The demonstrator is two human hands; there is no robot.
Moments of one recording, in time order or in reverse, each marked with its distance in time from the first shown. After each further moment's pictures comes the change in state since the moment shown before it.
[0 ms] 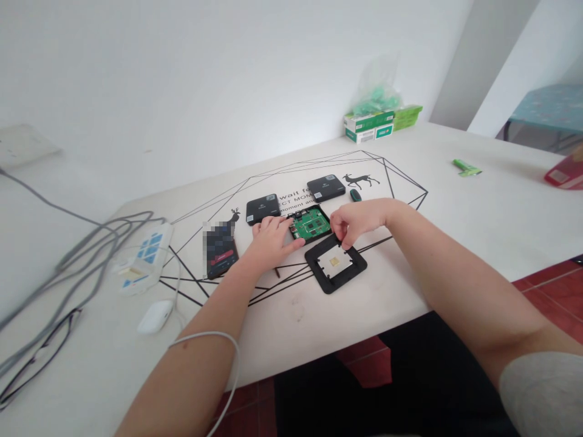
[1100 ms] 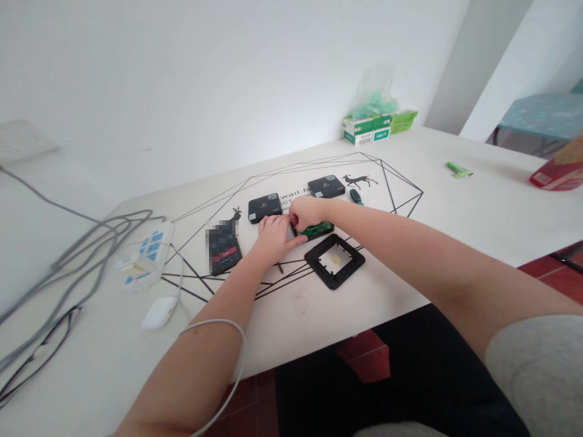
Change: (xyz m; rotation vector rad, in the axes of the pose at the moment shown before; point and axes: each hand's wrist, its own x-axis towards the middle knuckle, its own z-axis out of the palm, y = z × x) left_hand 0.010 -0.002 0.006 -0.008 0.029 -0.014; right_hand 0.104 -0.061 0.003 -0.471 0.228 -0.094
